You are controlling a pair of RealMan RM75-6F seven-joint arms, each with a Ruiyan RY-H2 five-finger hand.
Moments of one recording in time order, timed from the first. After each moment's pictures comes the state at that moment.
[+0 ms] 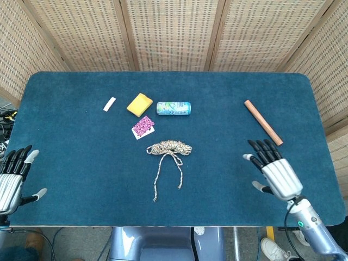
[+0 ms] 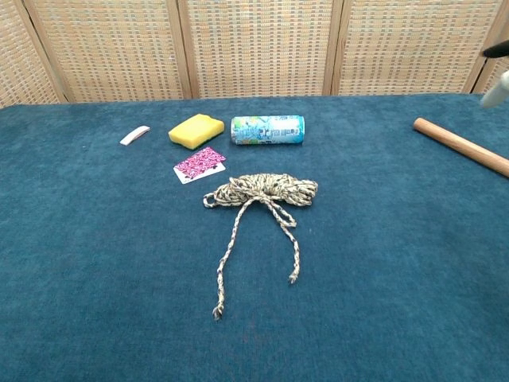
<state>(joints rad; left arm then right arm) -0.09 -1.14 -0.03 -1.61 1.58 1.54 0.04 0.35 -1.13 0.10 -1.63 -1.74 1.29 -0.09</state>
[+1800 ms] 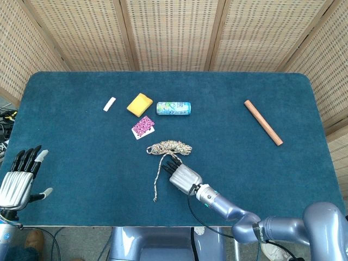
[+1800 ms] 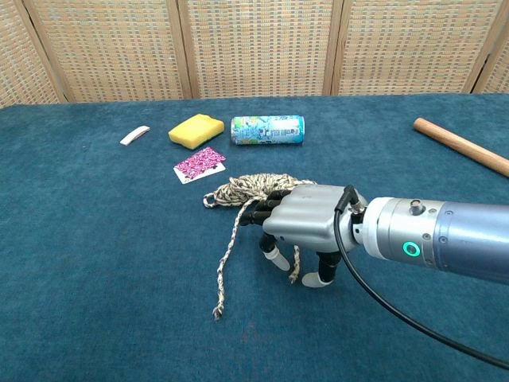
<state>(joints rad) -0.13 -1.18 -0.03 -1.61 1.53 1.46 0.12 0.89 -1.65 0.08 -1.48 -1.19 0.72 -0.75</state>
